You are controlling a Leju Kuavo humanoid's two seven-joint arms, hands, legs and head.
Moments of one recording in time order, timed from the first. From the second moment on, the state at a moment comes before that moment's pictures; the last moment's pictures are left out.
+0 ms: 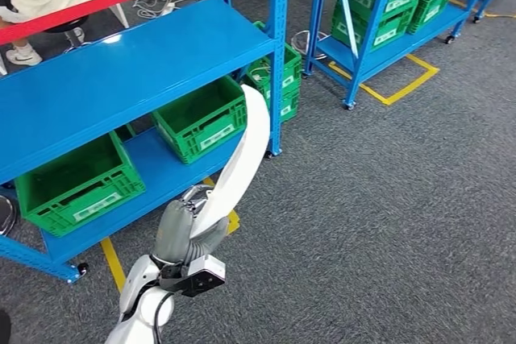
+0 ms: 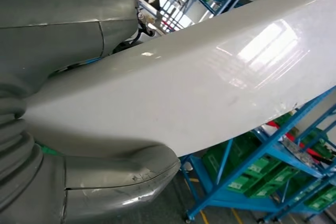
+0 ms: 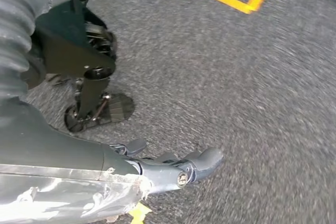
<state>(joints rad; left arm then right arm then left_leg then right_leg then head) 0.08 -0.26 -0.36 -1.37 -0.82 0.35 -0.56 -0.07 0.16 -0.92 -0.26 0.61 0.00 -0.70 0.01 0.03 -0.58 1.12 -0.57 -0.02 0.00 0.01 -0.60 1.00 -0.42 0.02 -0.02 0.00</state>
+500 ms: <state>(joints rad) 0.08 -0.27 -0.35 -1.35 -0.82 0.40 -0.56 -0.06 0.16 -0.94 -0.26 0.60 0.00 -0.70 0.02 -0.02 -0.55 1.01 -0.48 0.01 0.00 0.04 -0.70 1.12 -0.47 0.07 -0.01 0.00</state>
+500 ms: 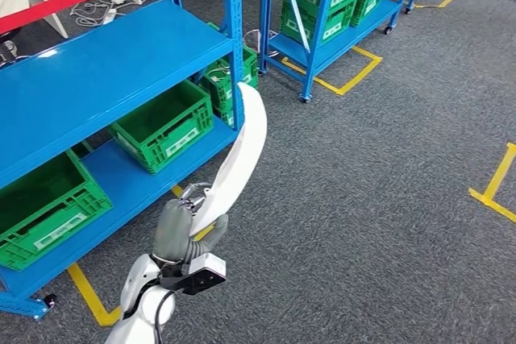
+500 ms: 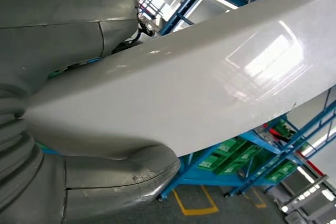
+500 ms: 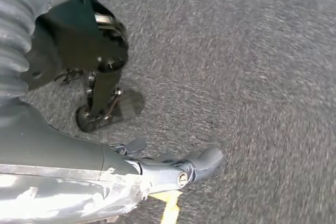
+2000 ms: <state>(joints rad) 0.05 -0.26 -0.38 -1.31 -0.77 0.36 -0.60 -0.05 0.14 -0.97 -0.27 0.64 -0.01 -0.70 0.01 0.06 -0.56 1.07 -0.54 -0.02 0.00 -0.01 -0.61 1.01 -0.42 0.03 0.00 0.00</state>
